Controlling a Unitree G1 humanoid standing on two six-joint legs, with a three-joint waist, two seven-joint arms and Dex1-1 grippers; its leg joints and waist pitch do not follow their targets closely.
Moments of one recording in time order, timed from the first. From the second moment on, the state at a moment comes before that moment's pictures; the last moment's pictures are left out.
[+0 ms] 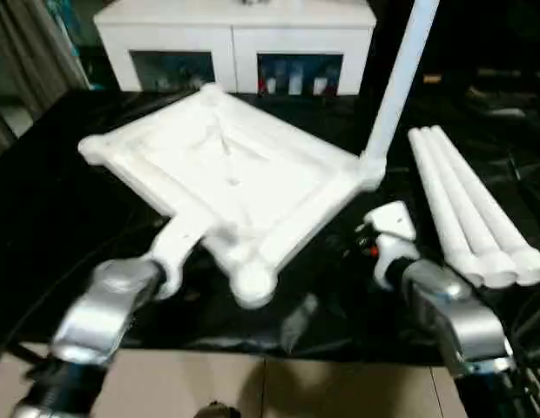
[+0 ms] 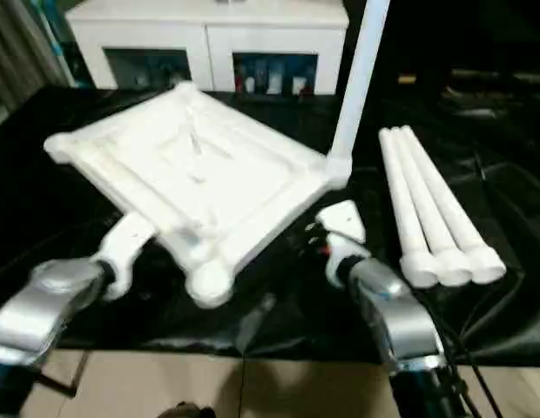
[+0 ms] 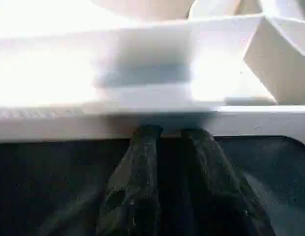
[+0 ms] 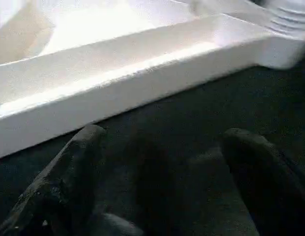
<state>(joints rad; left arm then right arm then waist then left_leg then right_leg) -0.34 0.38 -0.15 0.10 0.03 0.62 -0.60 -0.26 -0.27 0.04 0.01 0.11 0.60 0.26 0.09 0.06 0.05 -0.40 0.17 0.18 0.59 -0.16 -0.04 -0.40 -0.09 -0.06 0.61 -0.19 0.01</state>
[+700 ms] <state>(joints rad) -0.53 0.13 -0.24 0.38 0.02 0.24 -0.56 -0.53 -0.40 -0.11 0.02 0.08 1.04 0.16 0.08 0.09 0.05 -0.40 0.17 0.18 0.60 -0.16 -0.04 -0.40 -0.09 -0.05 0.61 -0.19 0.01</state>
